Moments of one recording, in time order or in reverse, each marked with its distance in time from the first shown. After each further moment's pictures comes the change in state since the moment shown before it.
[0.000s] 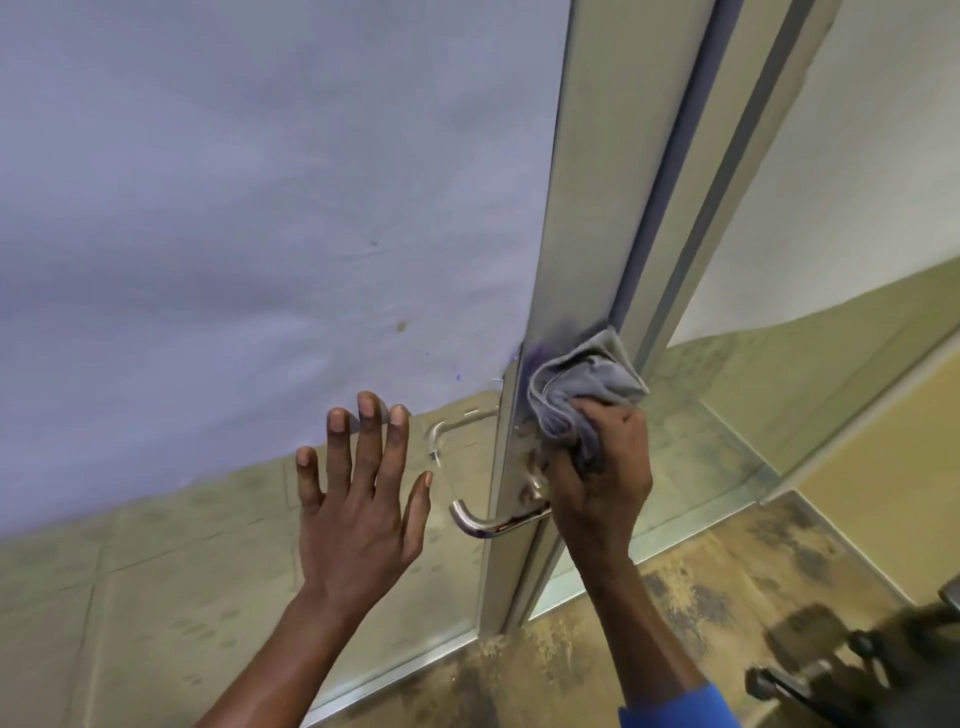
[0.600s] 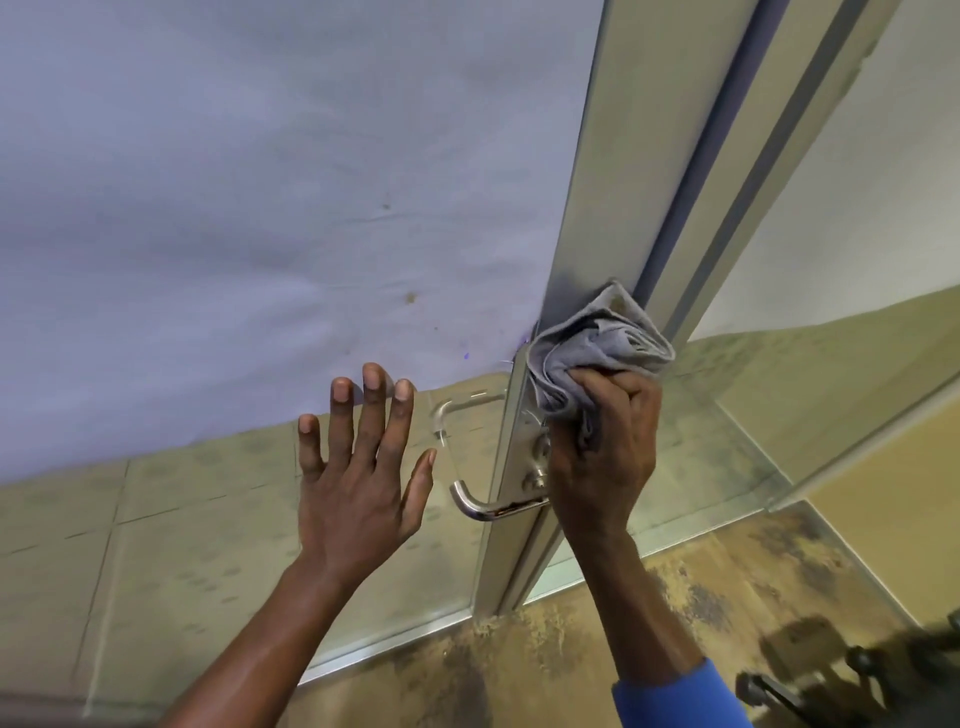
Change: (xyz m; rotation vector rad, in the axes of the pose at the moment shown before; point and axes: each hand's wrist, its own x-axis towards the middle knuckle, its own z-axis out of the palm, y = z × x) left_hand 0.001 0.000 0.003 0.042 0.009 -0.003; right_hand 0.013 0.004 0.011 -0.004 0.053 -0.161
